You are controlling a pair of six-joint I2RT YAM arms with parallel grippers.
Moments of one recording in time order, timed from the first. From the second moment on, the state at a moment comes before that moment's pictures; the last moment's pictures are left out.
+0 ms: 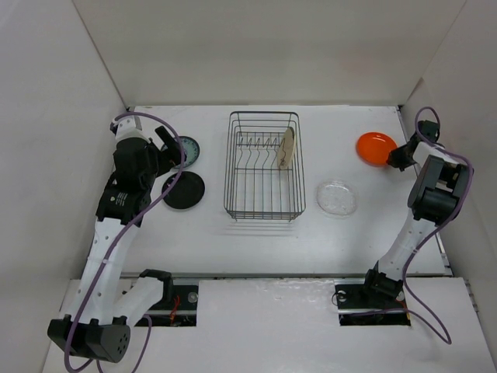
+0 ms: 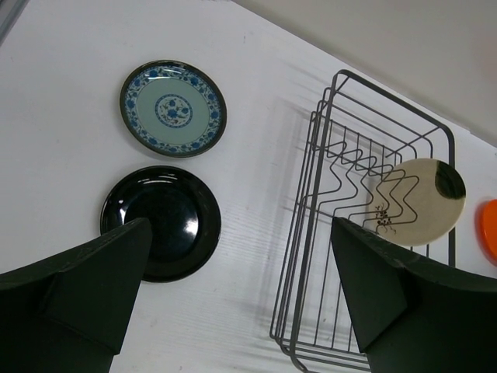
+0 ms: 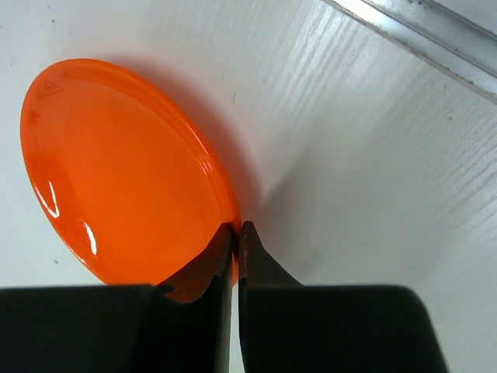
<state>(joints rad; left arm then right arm) -0.16 0.92 1.07 -0.52 -0.18 -0.52 -0.41 2.07 1.48 -0.38 -0.01 0.78</state>
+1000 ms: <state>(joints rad) -0.16 1.00 1.07 -0.52 -0.18 -0.52 0.36 1.55 1.71 -0.64 0.75 0.44</state>
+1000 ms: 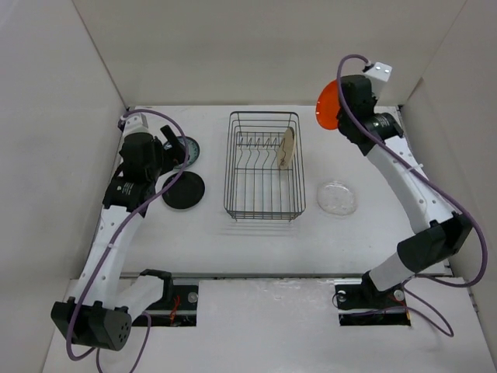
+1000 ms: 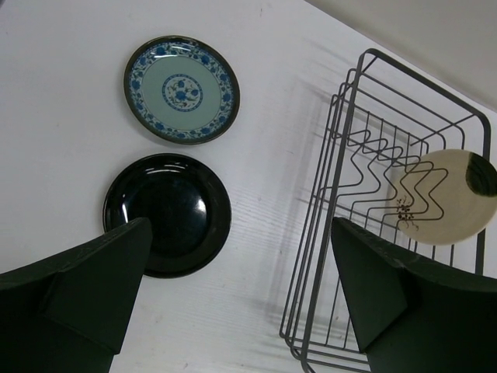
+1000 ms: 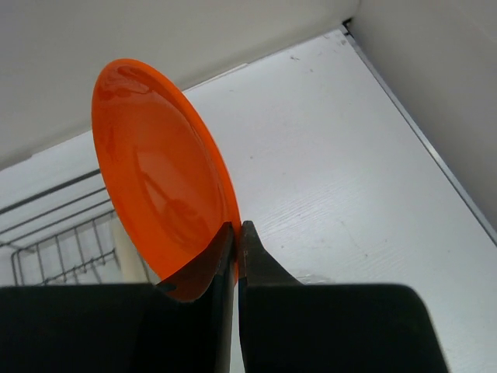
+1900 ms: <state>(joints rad) -0.14 1.00 1.08 -0.52 -0.15 -0.52 0.74 2.03 2.22 -1.03 1.07 0.39</state>
